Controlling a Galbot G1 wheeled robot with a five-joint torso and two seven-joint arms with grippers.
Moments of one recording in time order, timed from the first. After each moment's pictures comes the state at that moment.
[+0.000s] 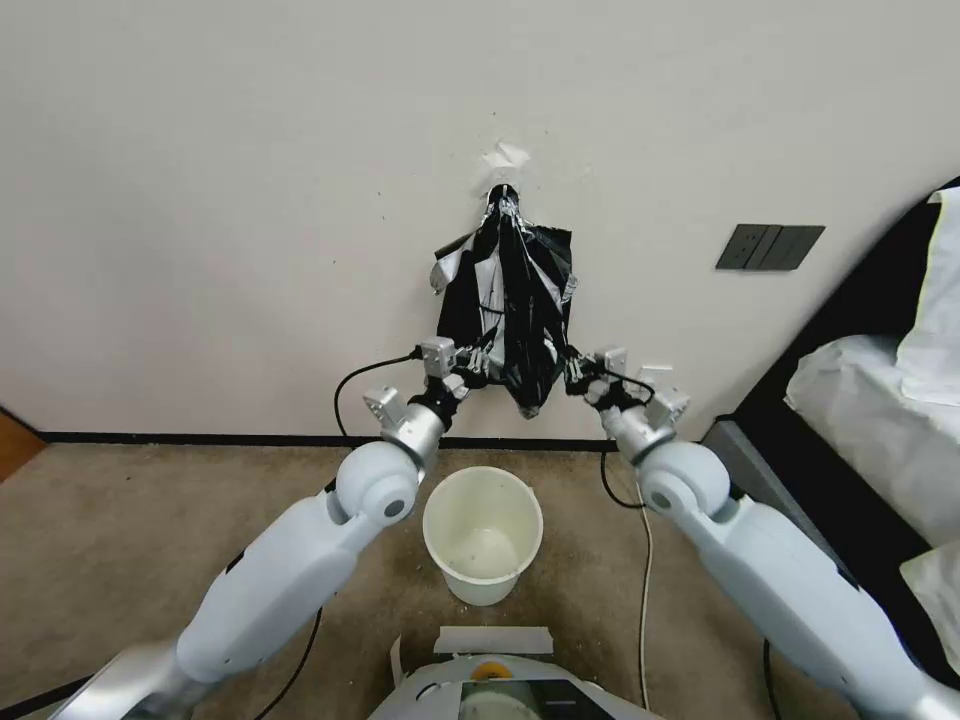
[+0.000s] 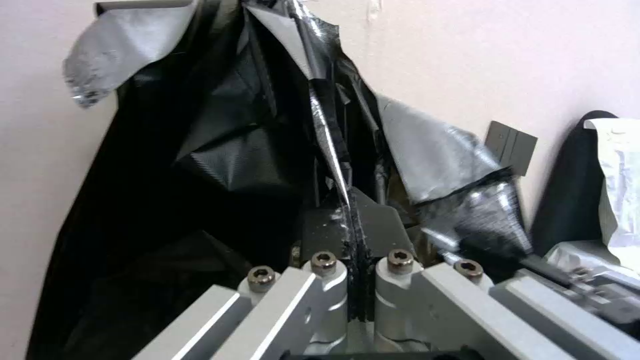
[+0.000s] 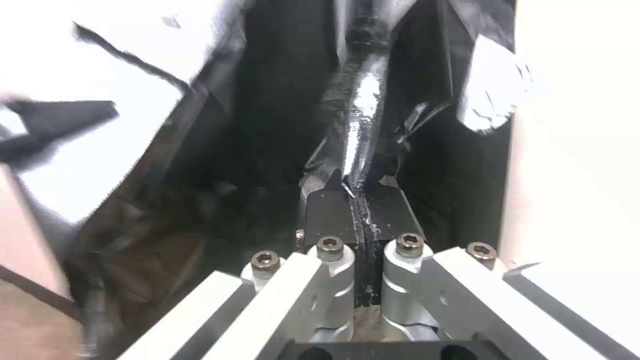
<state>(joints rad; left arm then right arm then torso) 0.83 -0.96 0.05 -2.19 -0.87 0.09 -0.33 -1.03 0.81 0.23 2.23 0.75 -0.16 0.20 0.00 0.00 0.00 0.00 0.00</state>
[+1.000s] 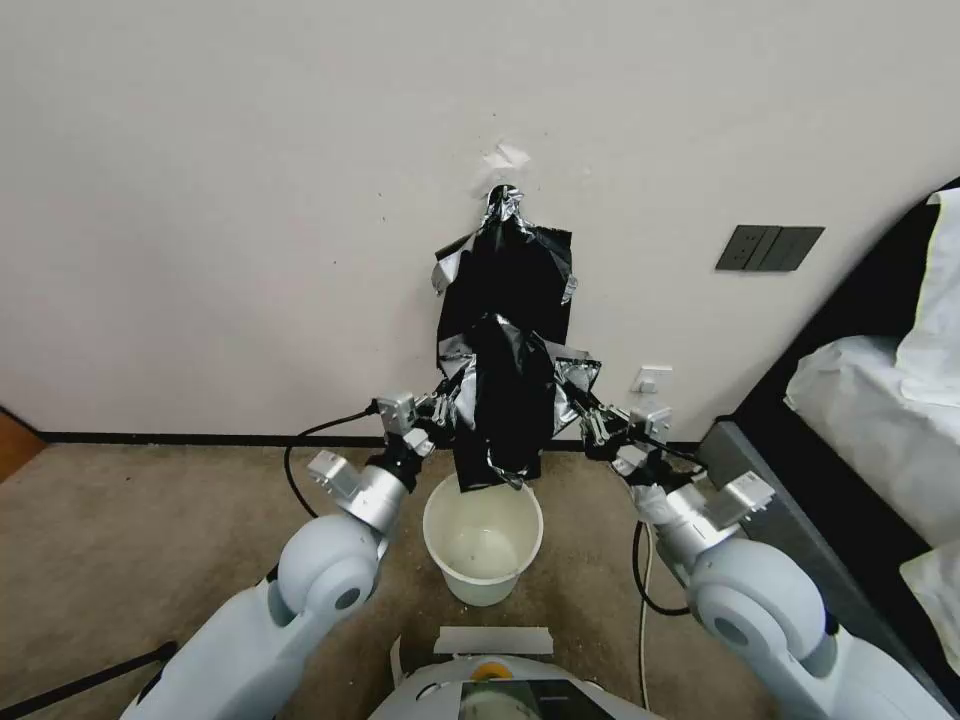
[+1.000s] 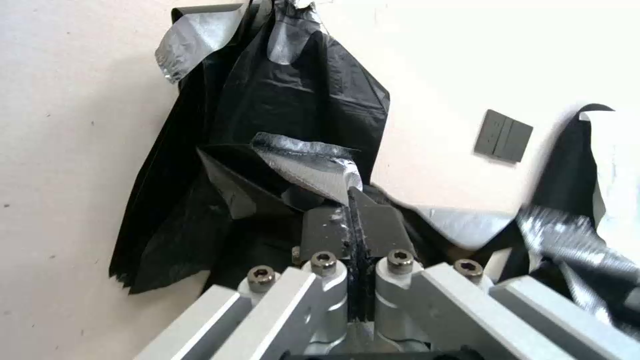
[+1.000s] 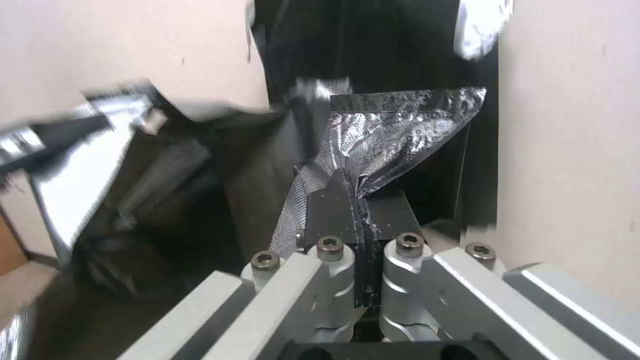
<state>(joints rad) 1.25 -0.92 -0.16 -2.42 -0.78 0.08 -0.29 -1.55 0.91 0.45 2.51 0.70 -0.19 0.19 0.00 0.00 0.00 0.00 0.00</state>
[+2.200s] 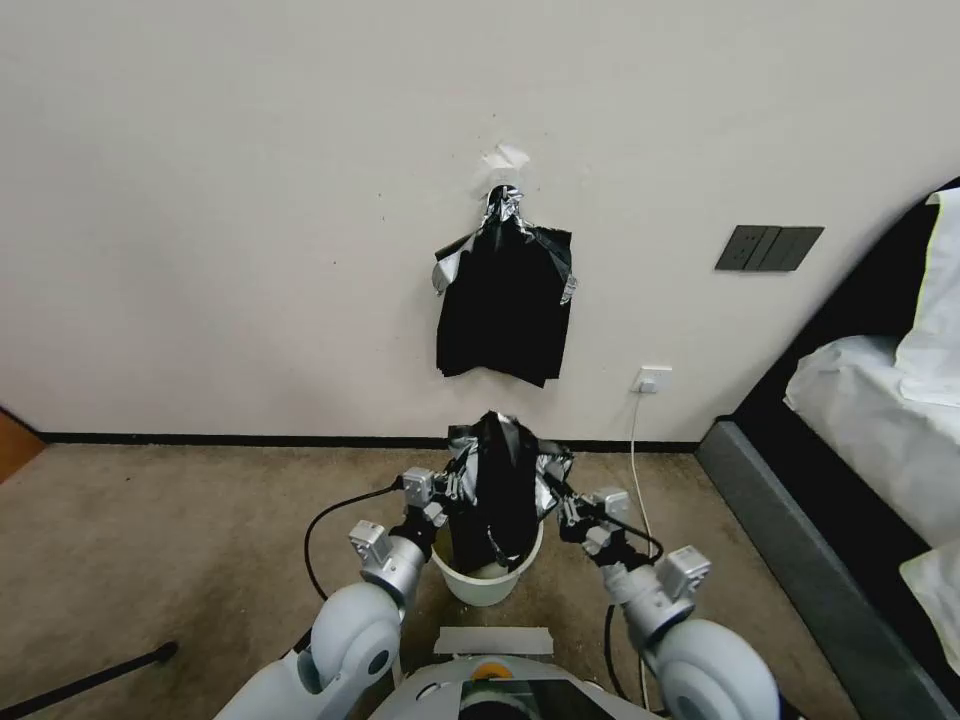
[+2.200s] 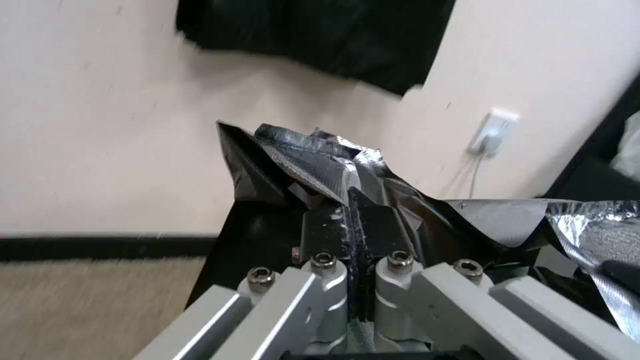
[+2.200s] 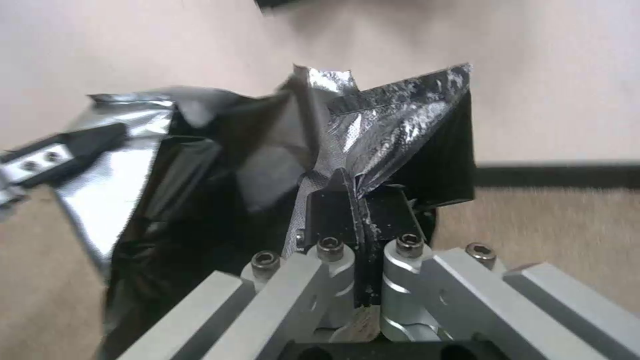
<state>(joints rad) 1.52 -1.01 -0.09 -2.24 -0.59 0.07 -0.30 -1.72 1.07 0.25 2.33 0.52 -0.18 0.22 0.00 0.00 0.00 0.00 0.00</state>
